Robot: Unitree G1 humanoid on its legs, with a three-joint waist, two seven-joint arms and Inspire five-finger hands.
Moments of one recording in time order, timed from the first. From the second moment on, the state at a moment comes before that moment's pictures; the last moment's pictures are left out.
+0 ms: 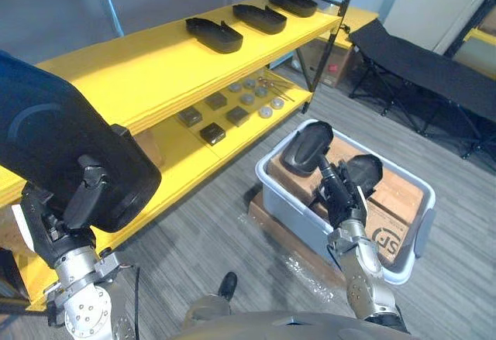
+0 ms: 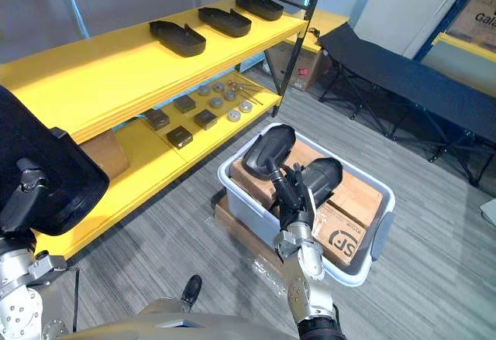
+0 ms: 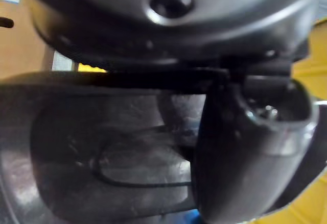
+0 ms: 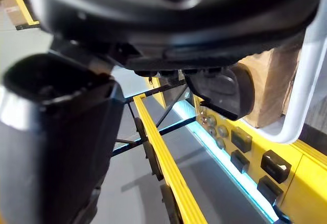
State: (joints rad) left arm 0.49 -0.04 0.35 -0.37 -0.24 -0.35 0.21; right arm 0.14 -0.07 0.02 0.18 0.52 -0.18 -0.05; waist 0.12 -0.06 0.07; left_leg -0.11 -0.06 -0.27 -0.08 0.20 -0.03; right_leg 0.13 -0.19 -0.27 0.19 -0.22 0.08
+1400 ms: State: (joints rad) left arm 0.28 0.06 0.11 -0.32 -0.18 -0.34 0.25; right arm 0.22 -0.07 -0.08 -0.02 0.32 -0.27 0.04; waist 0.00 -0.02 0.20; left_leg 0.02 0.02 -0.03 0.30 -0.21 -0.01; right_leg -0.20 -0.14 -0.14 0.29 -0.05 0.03
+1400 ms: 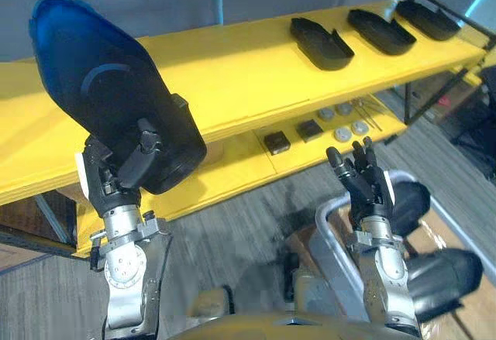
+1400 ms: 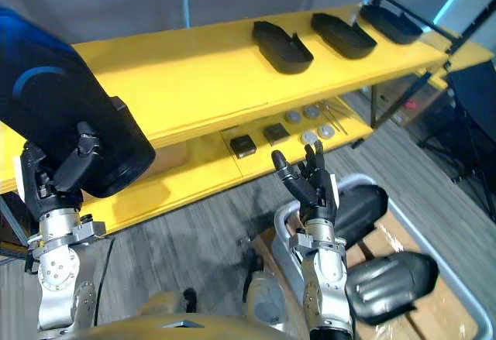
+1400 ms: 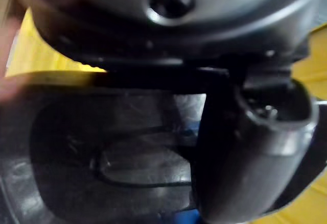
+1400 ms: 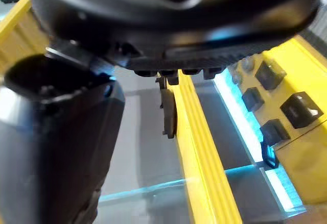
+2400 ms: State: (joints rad) left arm 0.18 0.13 0.16 -0.32 -0.11 -0.26 0.25; right arm 0.21 -0.07 -0.07 -0.17 0.40 -0.30 0.08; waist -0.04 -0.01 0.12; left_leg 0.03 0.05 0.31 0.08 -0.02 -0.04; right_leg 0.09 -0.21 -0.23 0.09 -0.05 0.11
